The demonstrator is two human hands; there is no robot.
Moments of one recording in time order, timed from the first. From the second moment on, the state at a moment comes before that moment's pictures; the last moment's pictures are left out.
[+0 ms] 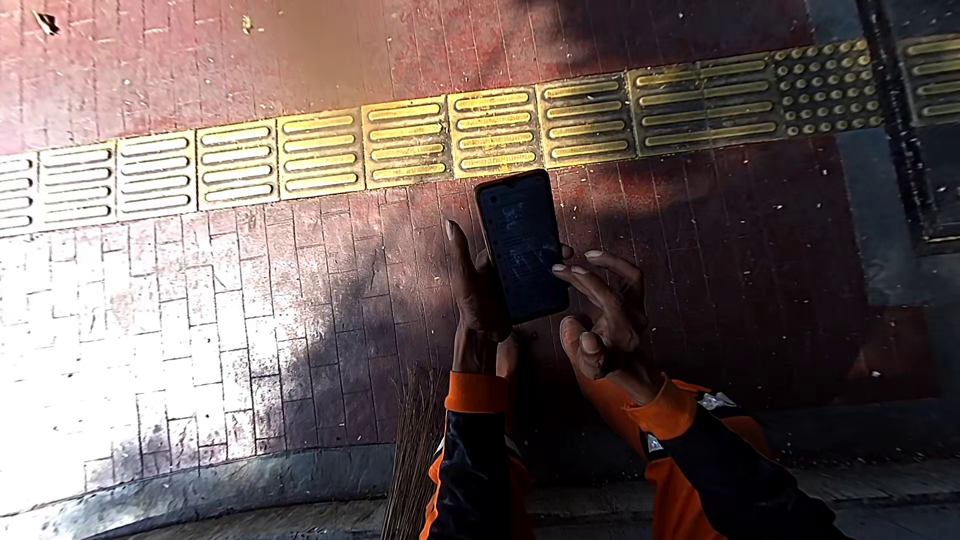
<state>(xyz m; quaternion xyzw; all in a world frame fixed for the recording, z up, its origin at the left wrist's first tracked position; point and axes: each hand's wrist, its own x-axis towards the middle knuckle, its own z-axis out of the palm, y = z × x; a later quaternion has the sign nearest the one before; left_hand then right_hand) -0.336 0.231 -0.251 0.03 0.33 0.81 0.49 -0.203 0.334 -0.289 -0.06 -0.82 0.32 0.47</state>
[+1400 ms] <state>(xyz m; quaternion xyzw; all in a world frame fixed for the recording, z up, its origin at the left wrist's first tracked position) -0.335 0.231 -0.251 0.03 0.33 0.80 0.50 -0.203 0.334 -0.290 -0.06 -0.82 0.33 0.46</state>
